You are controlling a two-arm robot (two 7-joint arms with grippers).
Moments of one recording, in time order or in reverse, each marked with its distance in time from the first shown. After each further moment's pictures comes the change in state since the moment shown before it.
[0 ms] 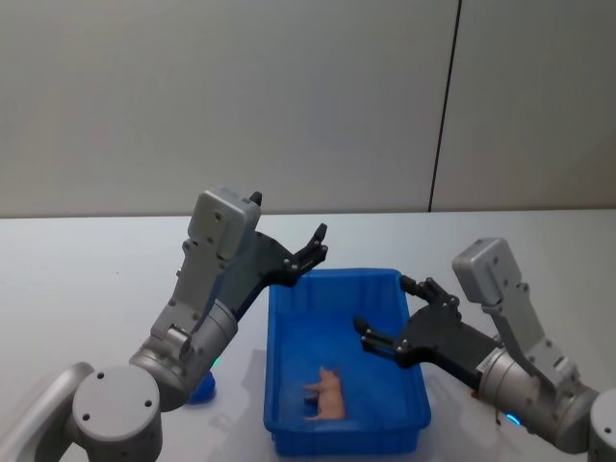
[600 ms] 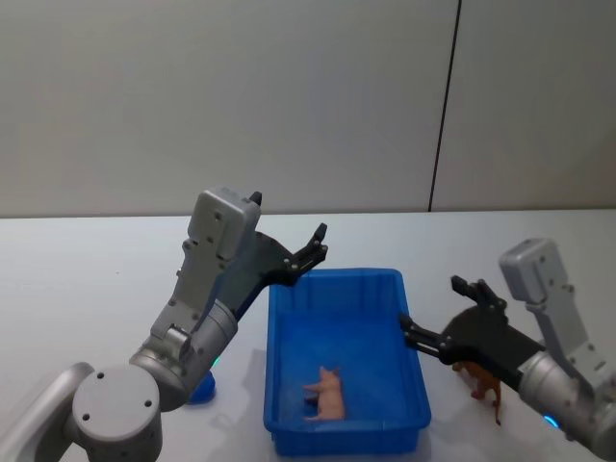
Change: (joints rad) left arm 0.000 0.000 0.000 0.000 0.000 0.000 0.000; right arm -0.034 0.050 0.044 -0.014 0.050 0.024 -0.087
